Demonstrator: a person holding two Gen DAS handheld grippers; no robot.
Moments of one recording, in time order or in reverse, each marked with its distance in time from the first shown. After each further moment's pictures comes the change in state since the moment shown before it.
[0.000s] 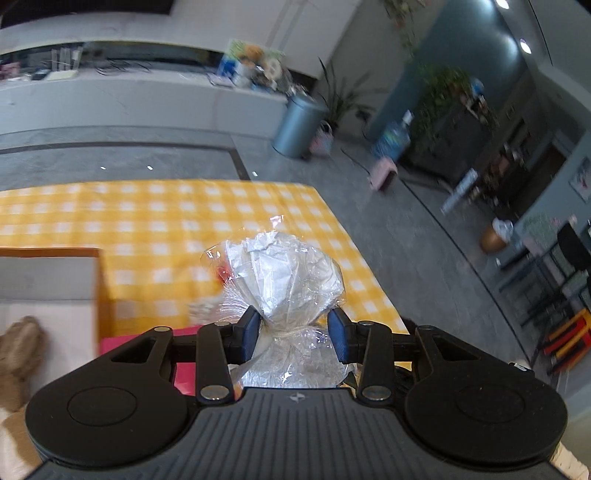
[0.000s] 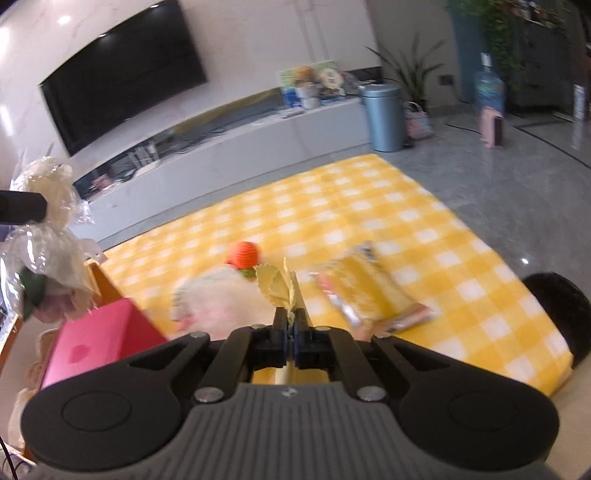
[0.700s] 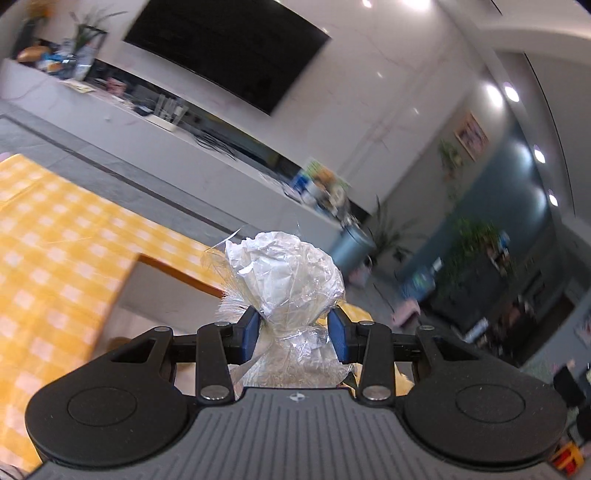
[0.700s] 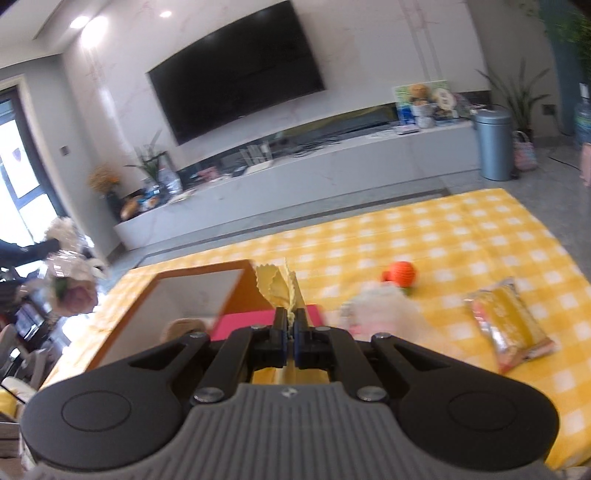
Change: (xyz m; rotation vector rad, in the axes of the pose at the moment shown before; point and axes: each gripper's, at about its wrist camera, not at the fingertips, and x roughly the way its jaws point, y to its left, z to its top) left arm -0.117 0.157 -0.057 -0.283 -0.417 0.028; right arm -0.033 0.106 0.001 -0.139 -0.022 0.324
